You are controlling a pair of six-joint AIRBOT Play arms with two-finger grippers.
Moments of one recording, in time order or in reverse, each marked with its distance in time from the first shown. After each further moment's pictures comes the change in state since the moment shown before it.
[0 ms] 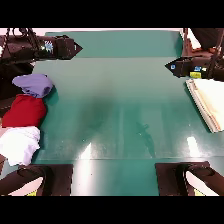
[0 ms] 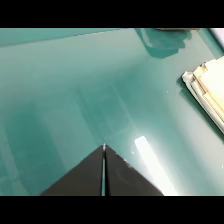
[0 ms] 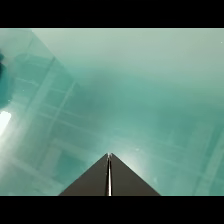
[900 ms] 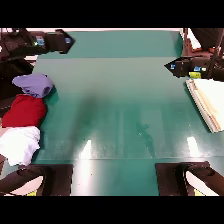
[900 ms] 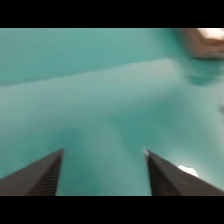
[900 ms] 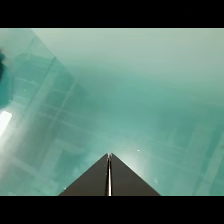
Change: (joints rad) left arm 0.092 -0.018 -0.007 0.245 0.058 -0.051; right arm 0.003 0.000 0.000 0.001 -0.002 -0.001
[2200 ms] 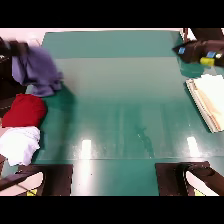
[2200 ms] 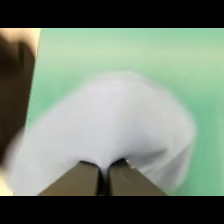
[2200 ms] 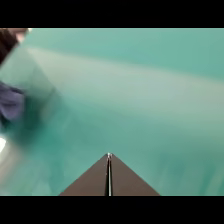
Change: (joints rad) left arm 0.228 -0.039 0.132 0.321 -0.158 -0.029; right arm 0.000 0.000 0.177 -0.002 -0.011 -0.001
